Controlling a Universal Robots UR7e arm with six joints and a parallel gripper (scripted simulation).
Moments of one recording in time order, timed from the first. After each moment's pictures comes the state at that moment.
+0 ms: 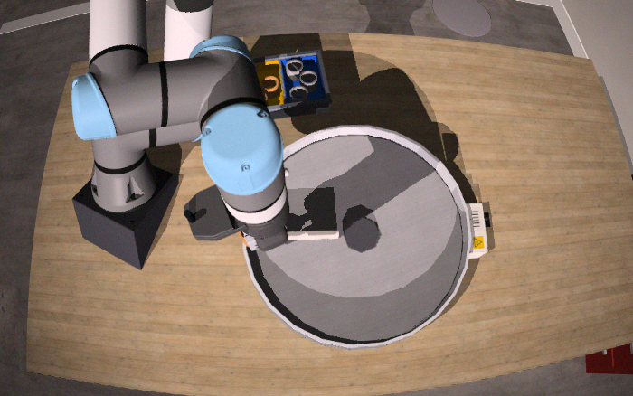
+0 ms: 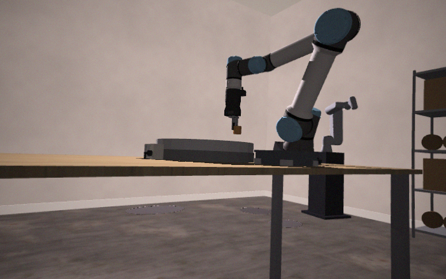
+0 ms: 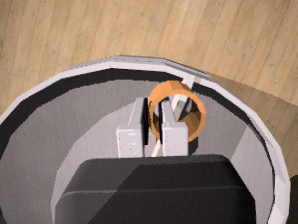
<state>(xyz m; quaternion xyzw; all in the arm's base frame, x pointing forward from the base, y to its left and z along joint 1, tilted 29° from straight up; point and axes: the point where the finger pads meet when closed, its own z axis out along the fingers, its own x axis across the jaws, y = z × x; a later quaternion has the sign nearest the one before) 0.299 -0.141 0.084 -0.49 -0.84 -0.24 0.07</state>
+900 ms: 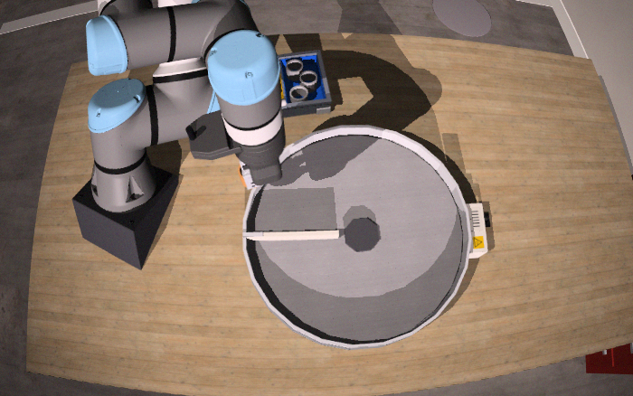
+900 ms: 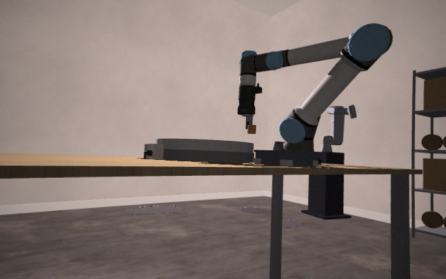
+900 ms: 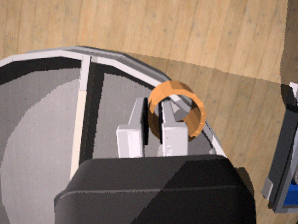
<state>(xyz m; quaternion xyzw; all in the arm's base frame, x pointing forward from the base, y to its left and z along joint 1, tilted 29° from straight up) 0.277 -0.051 0.127 -0.54 -0.80 -0.24 0.08</state>
